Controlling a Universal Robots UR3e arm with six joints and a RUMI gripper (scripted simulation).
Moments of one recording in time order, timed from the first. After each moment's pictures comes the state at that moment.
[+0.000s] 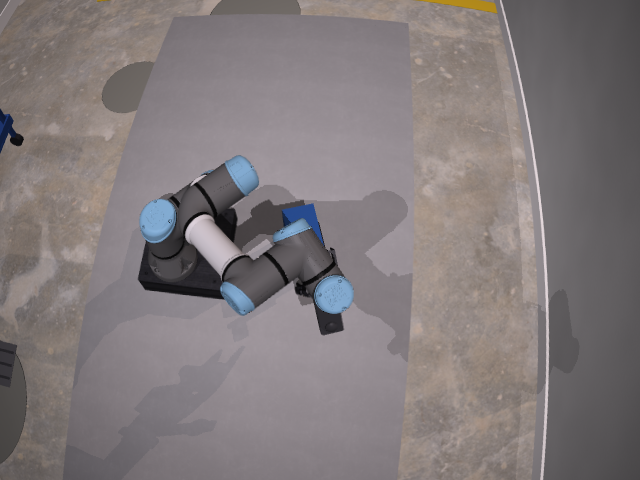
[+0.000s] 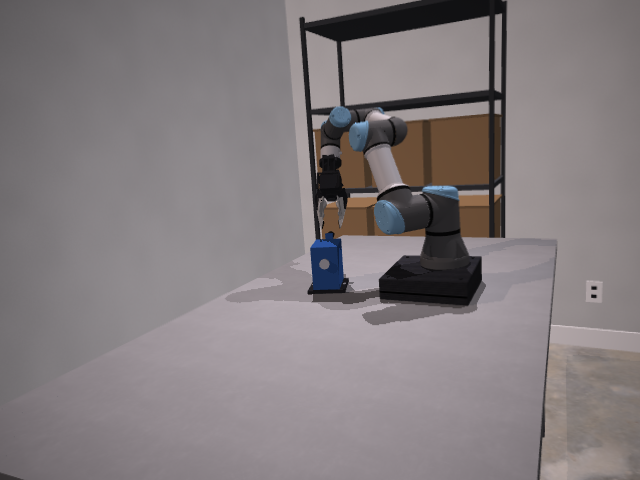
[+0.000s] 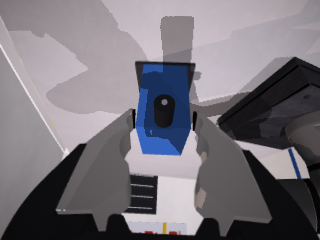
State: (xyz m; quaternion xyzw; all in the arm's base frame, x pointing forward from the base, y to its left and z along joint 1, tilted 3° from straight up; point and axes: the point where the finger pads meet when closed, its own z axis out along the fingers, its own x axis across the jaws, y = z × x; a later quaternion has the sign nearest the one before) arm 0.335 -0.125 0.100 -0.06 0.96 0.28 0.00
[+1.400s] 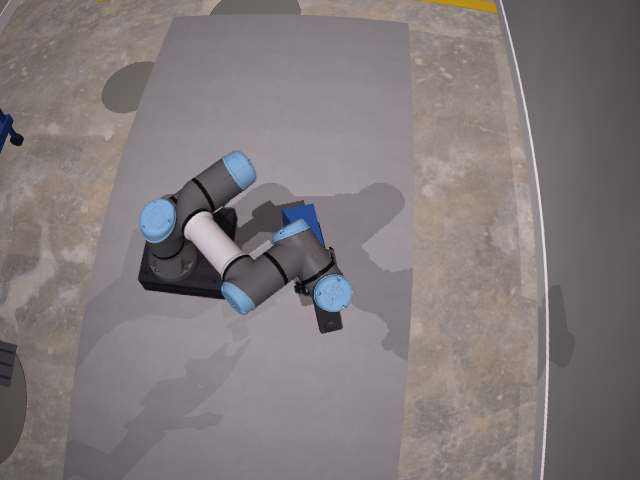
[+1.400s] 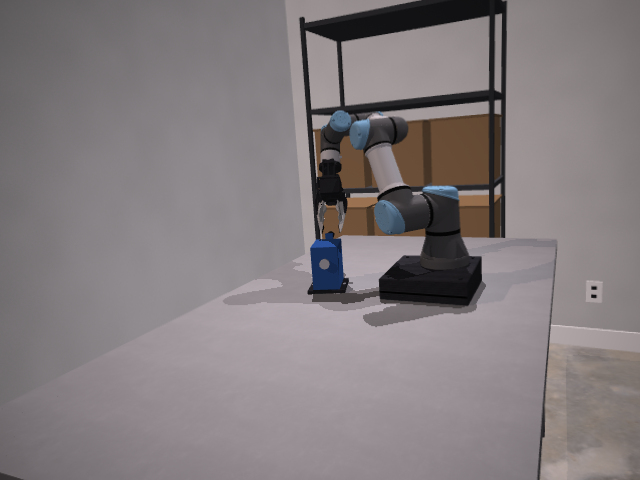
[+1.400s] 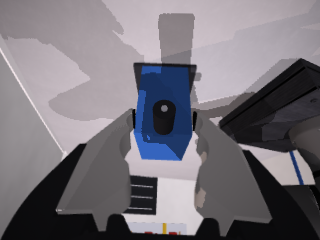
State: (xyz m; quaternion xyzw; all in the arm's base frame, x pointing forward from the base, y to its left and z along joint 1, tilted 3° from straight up) arm 0.335 -0.117 0.087 -0.06 0.96 0.28 0.00
